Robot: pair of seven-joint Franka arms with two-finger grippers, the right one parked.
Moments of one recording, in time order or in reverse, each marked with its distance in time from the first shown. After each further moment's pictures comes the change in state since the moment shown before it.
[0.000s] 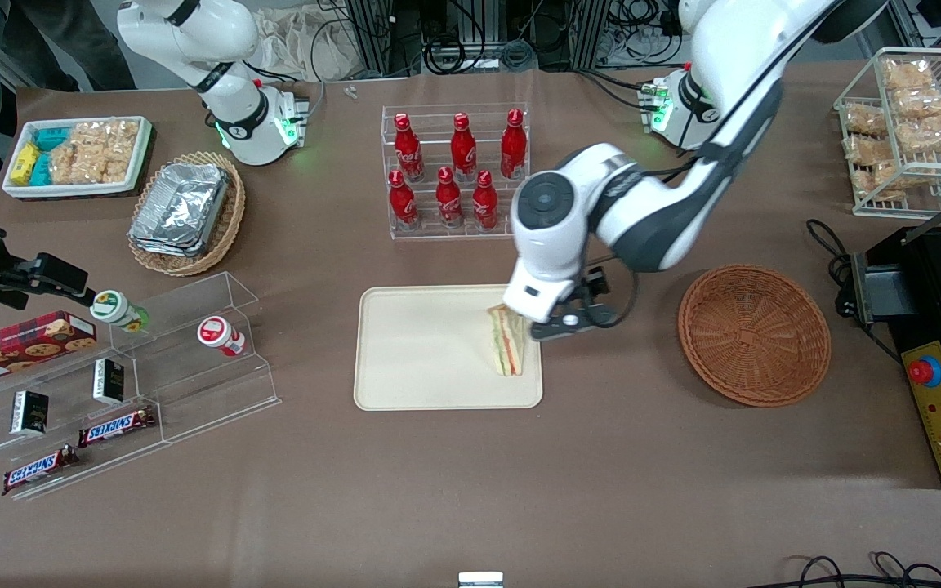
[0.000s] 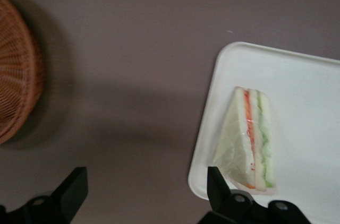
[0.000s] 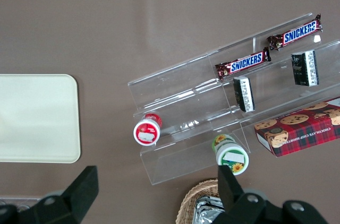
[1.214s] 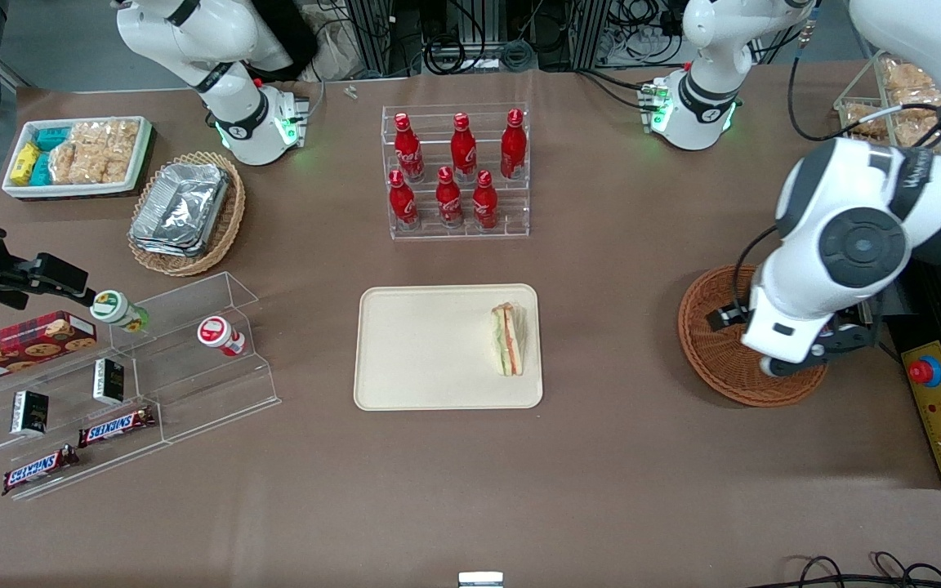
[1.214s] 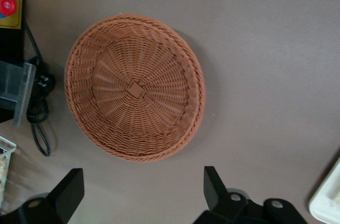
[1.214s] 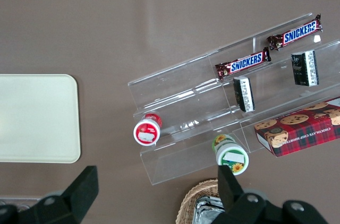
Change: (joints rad) arm 0.439 -0.165 -0.022 -0.003 -0.090 -0.212 0.430
